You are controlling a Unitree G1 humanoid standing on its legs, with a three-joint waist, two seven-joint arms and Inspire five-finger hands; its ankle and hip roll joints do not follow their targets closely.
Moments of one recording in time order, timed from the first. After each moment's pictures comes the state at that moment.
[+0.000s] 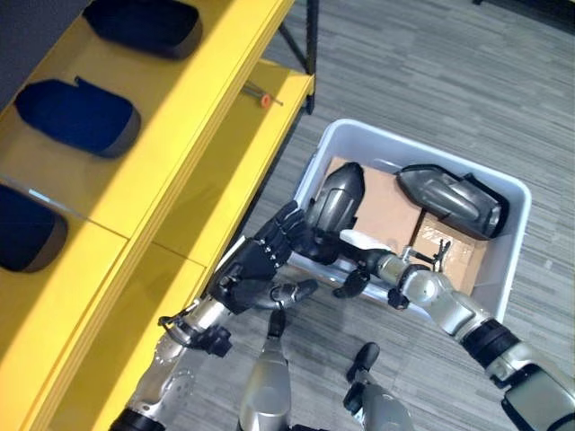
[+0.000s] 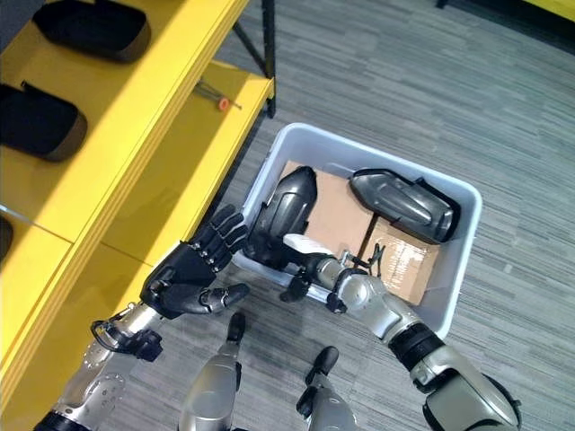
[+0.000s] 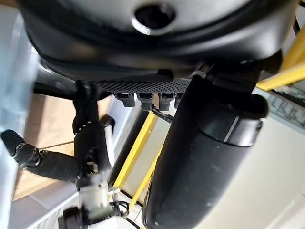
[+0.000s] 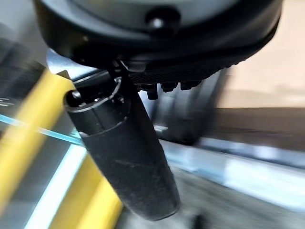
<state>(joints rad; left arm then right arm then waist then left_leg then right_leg) 0.01 0.58 -0.29 -0.02 -0.86 -0.31 -0.49 -0.63 -0.60 0.63 0.58 -0.35 -0.10 0.12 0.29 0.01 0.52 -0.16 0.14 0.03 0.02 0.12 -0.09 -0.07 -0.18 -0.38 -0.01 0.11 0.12</state>
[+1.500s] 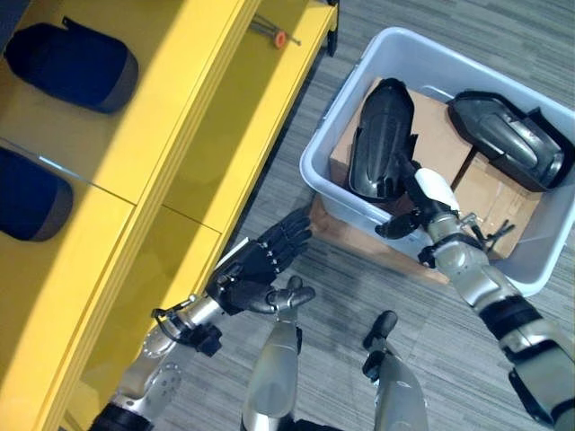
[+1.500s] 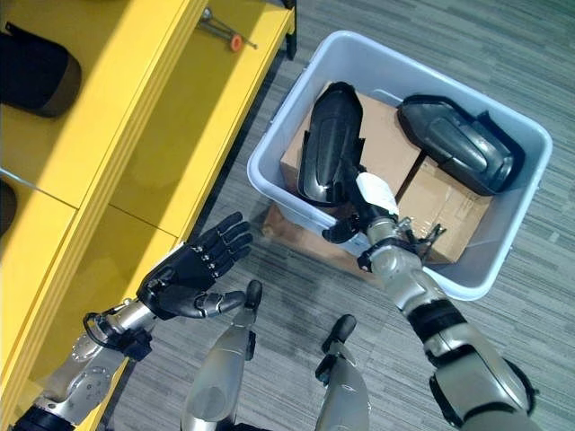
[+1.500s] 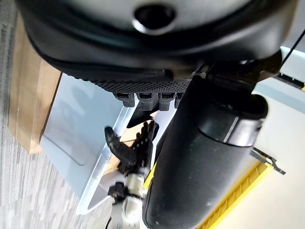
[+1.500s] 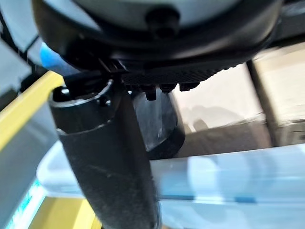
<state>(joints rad) 0.02 0.65 -0.26 -0.06 -0.90 -0.20 -0.53 -0.60 -0.69 0.43 0.42 -0.21 0.03 -0.21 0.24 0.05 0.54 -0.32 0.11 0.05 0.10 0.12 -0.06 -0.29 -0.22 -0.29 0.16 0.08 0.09</state>
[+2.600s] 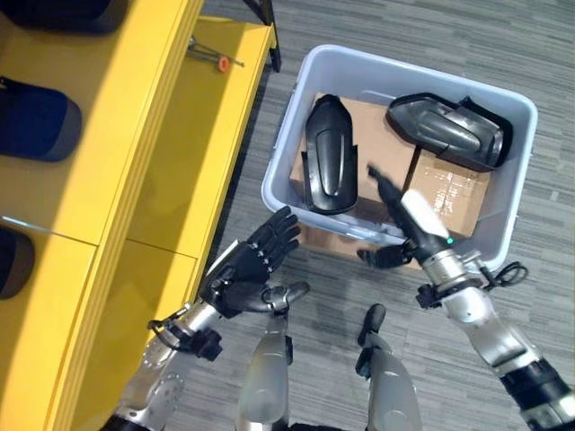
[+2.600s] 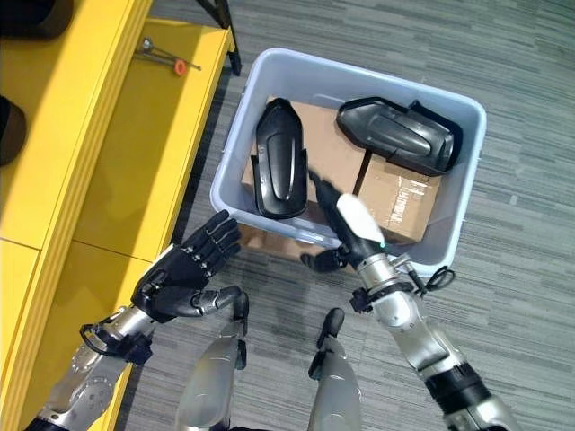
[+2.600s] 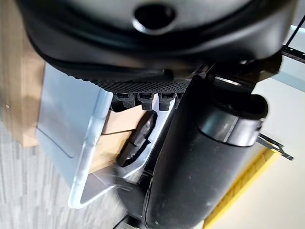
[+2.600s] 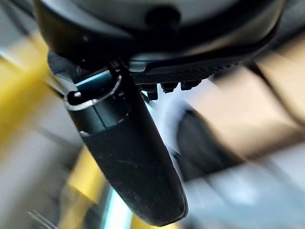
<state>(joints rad) 0.08 0.60 -0.24 -0.06 -0.88 -0.25 -0.46 -0.23 -0.64 0.20 -0.15 -0.18 -0.24 -0.17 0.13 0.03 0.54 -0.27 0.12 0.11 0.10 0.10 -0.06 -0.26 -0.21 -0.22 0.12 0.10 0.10</state>
